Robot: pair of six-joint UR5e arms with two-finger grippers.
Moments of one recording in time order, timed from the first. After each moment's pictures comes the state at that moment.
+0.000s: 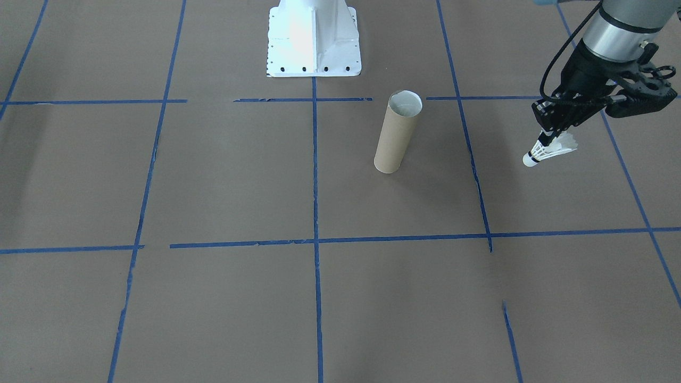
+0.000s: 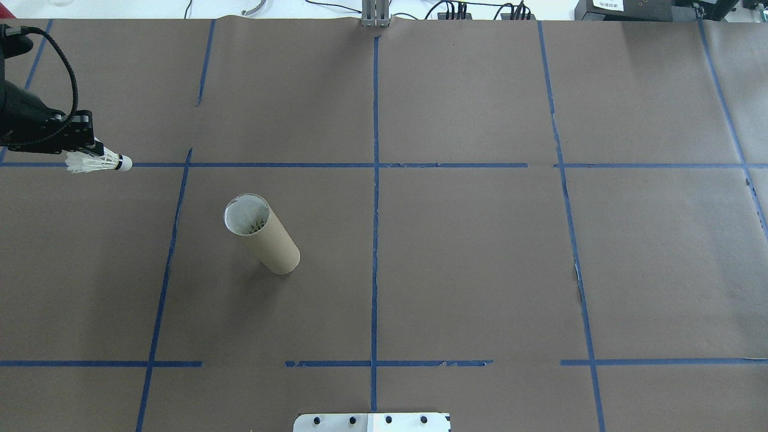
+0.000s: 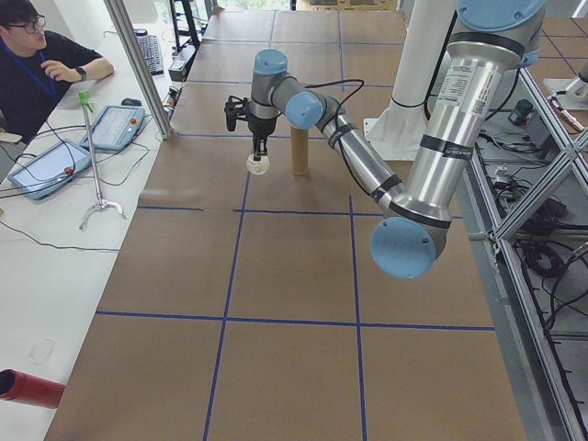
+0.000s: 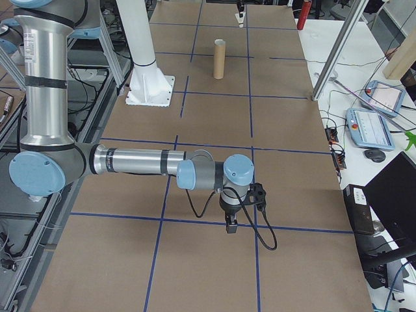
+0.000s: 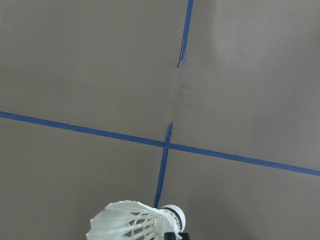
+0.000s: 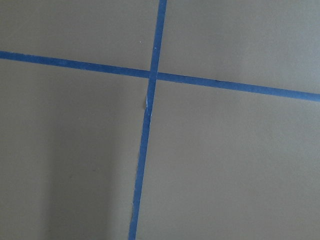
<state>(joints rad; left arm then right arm) -1.05 -1.92 -2.14 -1.30 -2.07 -0.99 1.54 -1.63 1.63 -1.57 2.29 -0.10</state>
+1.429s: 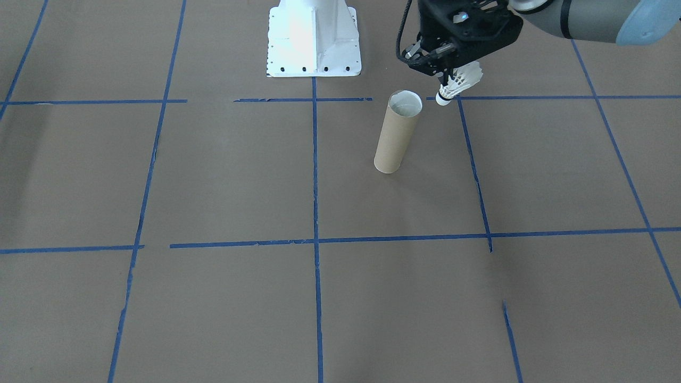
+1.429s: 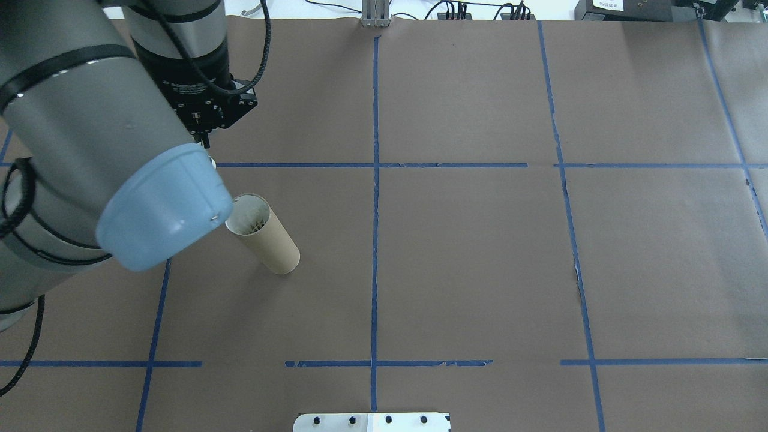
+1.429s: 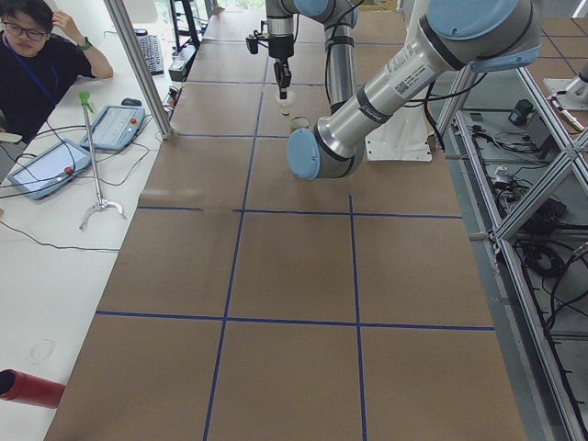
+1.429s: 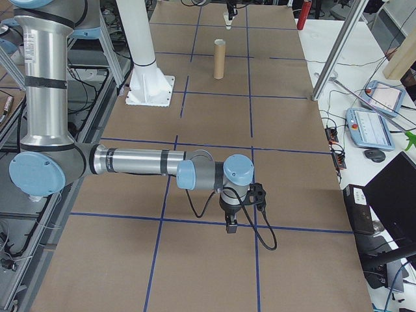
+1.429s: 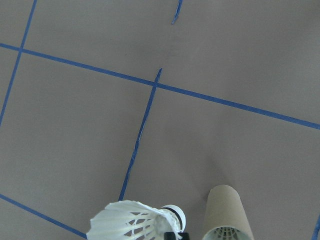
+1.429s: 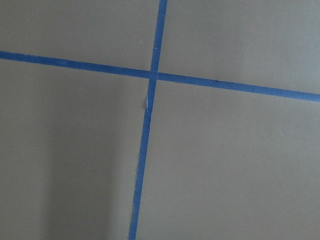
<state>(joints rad) -0.80 -2.58 -1.95 -0.54 -1.95 -1.15 1.54 -1.63 1.63 -1.57 2.29 -0.10</state>
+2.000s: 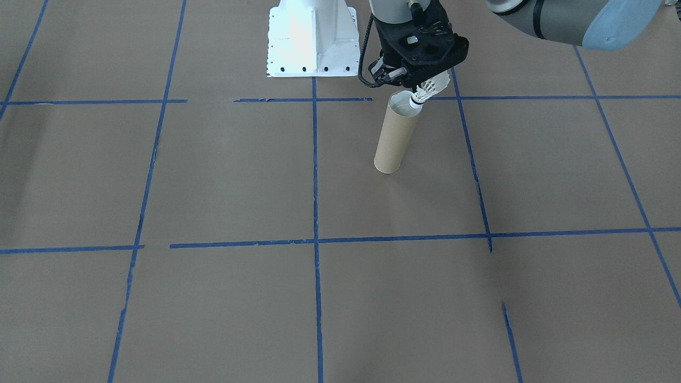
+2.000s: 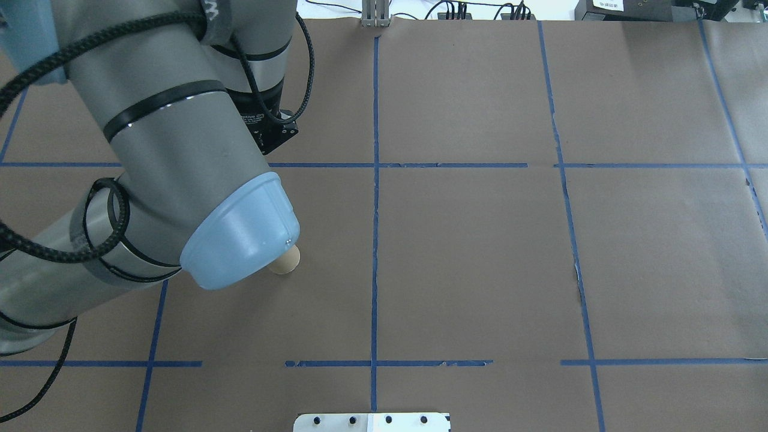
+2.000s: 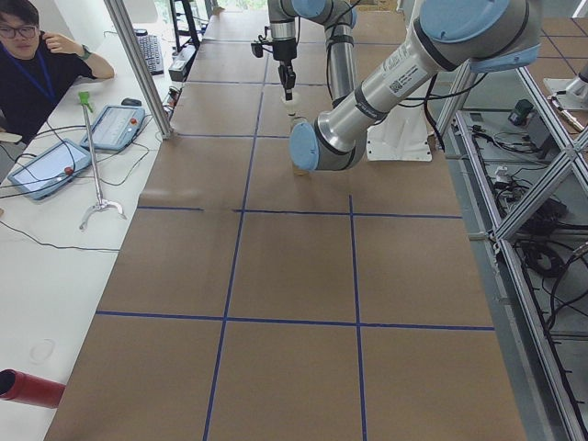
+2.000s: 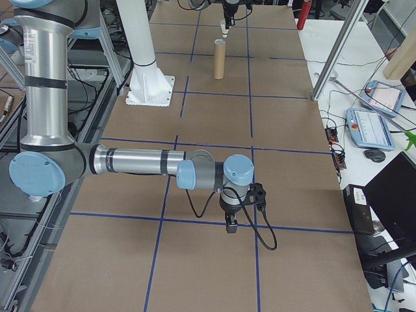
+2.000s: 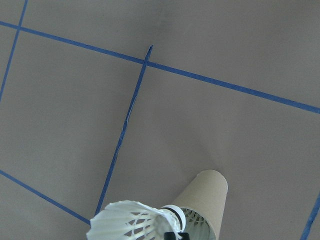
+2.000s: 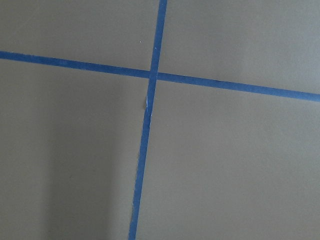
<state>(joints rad) -0.72 -2.61 -1.88 -0.54 -1.94 -1.21 1.54 -1.63 1.63 -1.57 2.29 -0.10</state>
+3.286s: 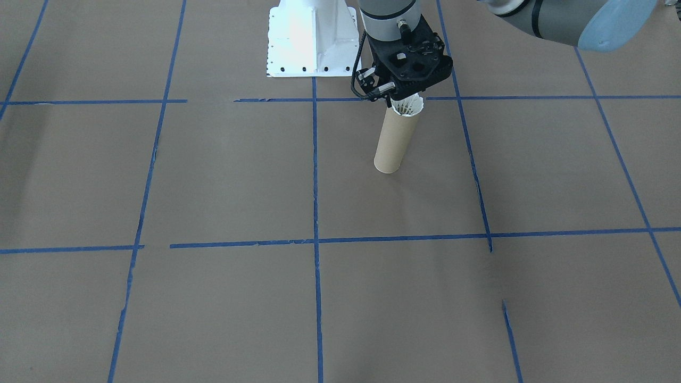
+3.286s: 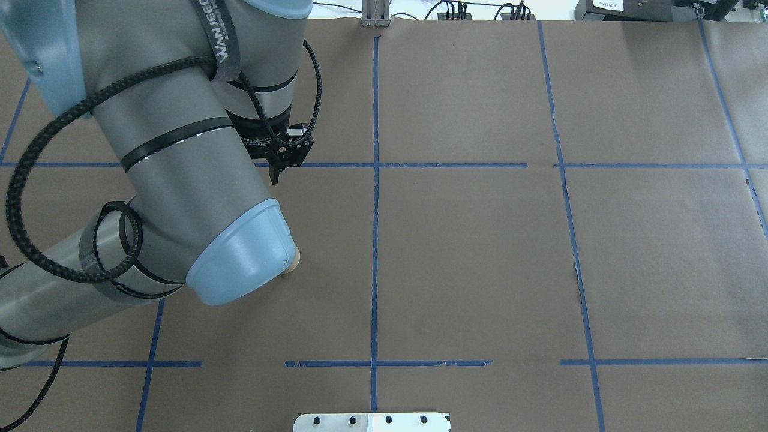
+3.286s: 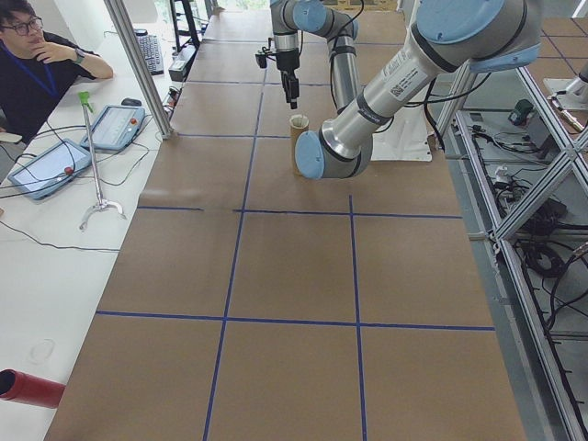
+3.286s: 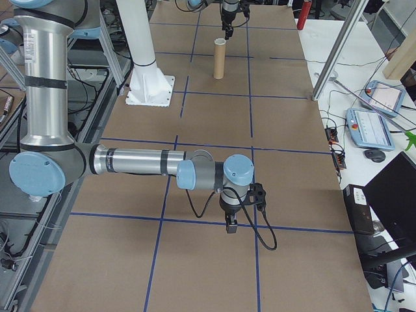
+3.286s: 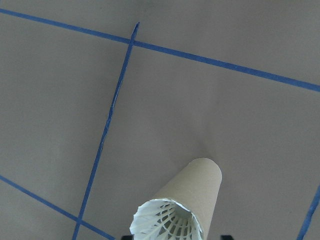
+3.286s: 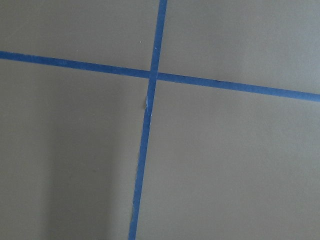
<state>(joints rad) -0.70 -2.54 -1.89 -0.68 -1.95 -1.21 1.54 -1.63 1.63 -1.57 2.29 -0.10</state>
